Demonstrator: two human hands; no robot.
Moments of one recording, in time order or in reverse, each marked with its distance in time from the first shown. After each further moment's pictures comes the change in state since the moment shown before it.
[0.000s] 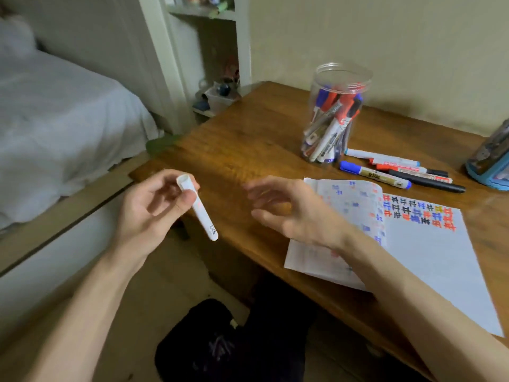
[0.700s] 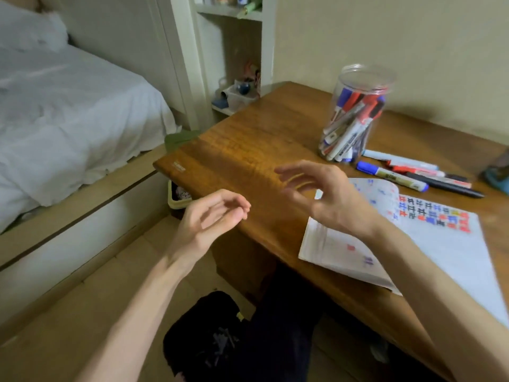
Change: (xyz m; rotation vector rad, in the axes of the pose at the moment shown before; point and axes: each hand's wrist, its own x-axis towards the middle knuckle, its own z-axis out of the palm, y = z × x) left_hand -0.038 -0.012 0.018 -0.130 -0.104 -0.121; right_hand 0.003 -0.015 -0.004 -0.071 0.066 -0.062
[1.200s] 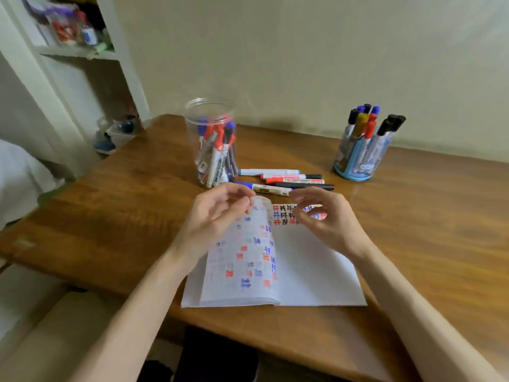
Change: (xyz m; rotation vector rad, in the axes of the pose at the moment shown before) left_hand 0.113 0.027 0.187 0.003 -0.326 0.032; right_hand -0.138 0.102 -0.125 -0.120 0.515 0.403
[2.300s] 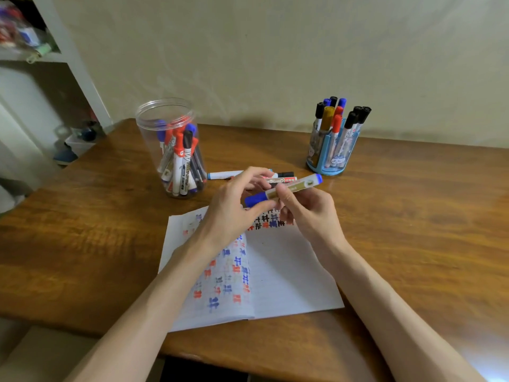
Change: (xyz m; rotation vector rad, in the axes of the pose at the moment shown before) left_hand 0.072 -0.023 0.066 0.428 -0.086 0.311; right_hand -0.005 -0.010 -0.002 0.531 0.210 0.219
